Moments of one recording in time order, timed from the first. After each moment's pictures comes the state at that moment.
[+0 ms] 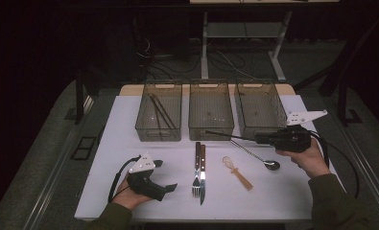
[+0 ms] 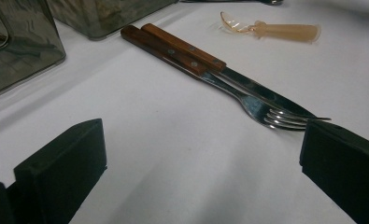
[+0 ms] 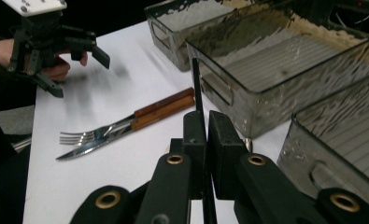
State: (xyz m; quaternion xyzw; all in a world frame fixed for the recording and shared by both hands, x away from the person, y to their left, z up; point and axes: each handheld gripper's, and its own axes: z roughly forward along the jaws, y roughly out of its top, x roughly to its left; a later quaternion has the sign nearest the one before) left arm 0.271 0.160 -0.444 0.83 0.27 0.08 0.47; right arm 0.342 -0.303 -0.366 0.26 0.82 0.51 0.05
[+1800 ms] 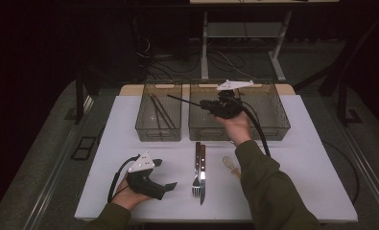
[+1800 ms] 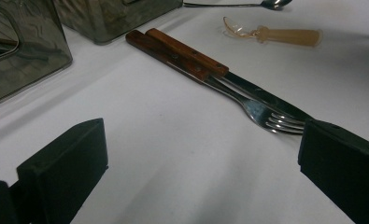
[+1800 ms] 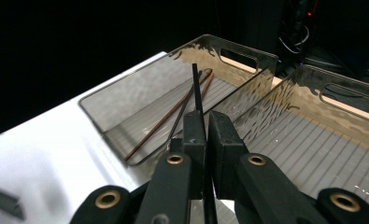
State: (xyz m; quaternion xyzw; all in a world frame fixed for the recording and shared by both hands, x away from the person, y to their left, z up) left arm 0.271 0.160 -0.441 0.83 0.27 0.09 0.47; right arm 0.427 -0.130 -0.339 0.36 0.78 0.50 0.12
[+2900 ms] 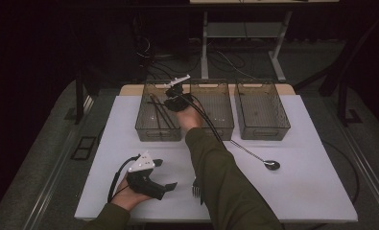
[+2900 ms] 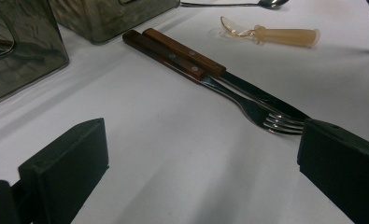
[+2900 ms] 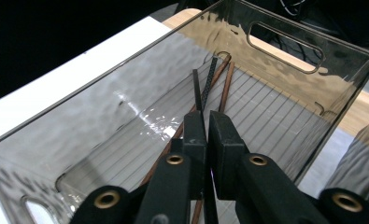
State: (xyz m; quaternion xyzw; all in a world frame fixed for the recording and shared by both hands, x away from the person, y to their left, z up) left arm 0.271 0.160 -0.440 0.83 0.27 0.08 0.48; right arm 0.491 0.009 -0.373 0.38 0.82 0.40 0.15
